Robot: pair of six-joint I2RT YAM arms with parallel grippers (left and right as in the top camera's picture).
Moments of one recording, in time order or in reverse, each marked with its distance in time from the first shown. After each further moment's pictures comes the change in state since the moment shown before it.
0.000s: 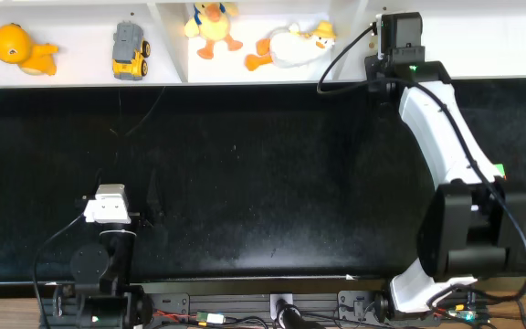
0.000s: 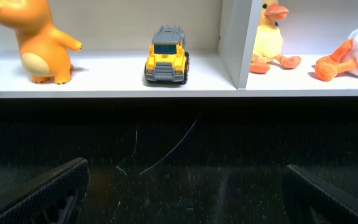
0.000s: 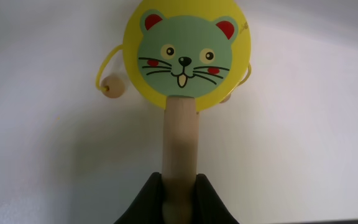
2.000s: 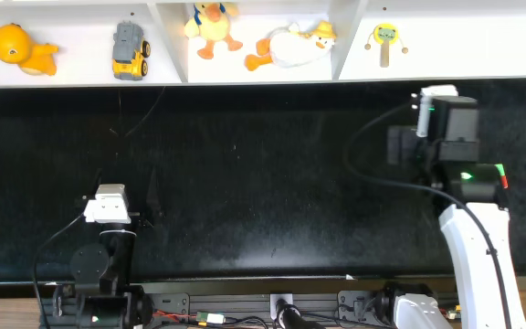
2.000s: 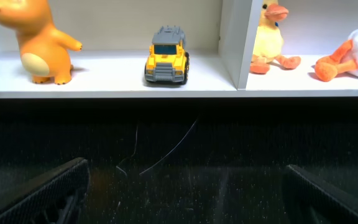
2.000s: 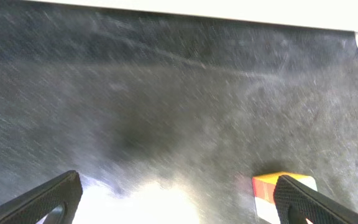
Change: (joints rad) left arm 0.000 0.000 0.000 0.000 0.000 0.000; right arm -0.172 -0.675 -0.444 -0.239 -0.083 -0.011
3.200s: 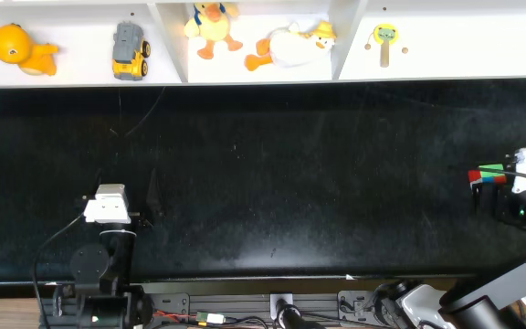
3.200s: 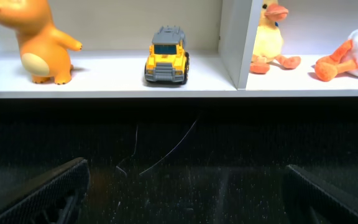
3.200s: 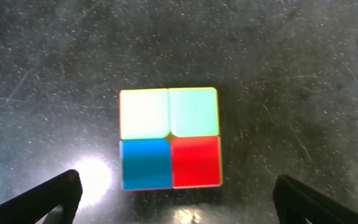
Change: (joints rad) left arm 0.000 0.000 0.000 0.000 0.000 0.000; right arm -0.880 0.362 -0.051 0.133 -0.613 -0.811
